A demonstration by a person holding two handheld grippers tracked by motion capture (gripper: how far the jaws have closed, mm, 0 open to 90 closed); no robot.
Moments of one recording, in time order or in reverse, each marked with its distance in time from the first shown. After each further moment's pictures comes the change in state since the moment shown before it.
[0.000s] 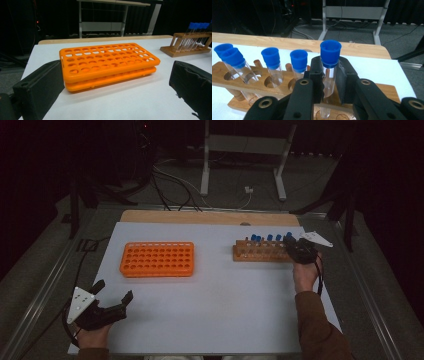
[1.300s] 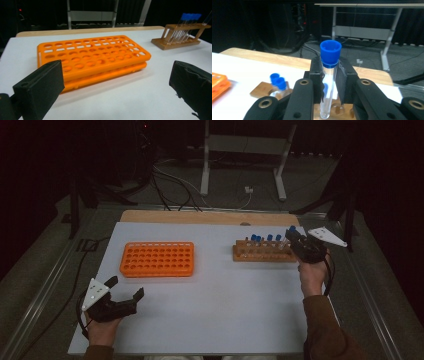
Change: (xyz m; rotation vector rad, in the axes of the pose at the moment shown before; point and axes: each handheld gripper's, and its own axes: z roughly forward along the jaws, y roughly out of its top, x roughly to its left) left arm -0.011 0.007 0.028 0.085 -0.077 -0.011; right arm 0.018 0.035 -0.048 -0.105 0.096 -0.047
